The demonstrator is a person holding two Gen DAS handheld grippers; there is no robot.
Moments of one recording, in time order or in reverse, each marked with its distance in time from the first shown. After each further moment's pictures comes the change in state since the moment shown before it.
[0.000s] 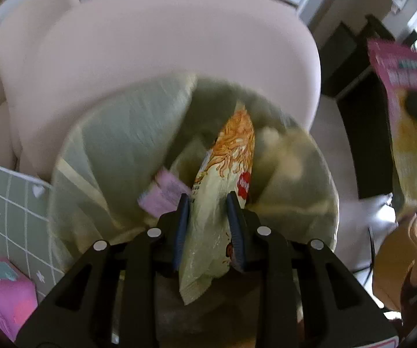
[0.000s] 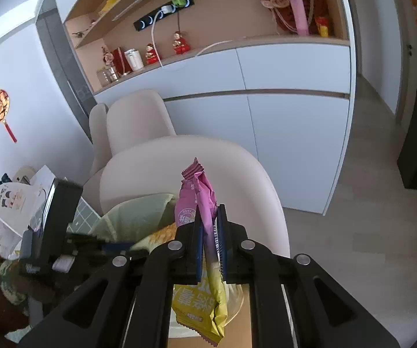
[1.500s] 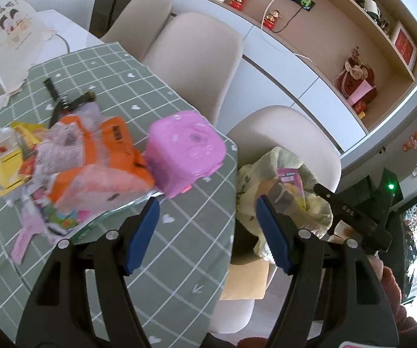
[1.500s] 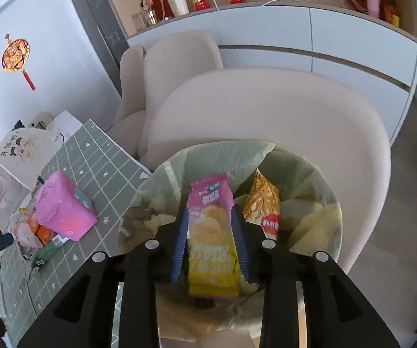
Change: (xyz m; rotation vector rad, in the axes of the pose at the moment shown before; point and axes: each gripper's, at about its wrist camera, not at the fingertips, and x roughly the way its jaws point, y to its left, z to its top) left arm -0.199 0.156 -0.252 -0.640 -0.494 0.024; right arm 0.068 0.132 -0.045 -0.150 0.199 0.092
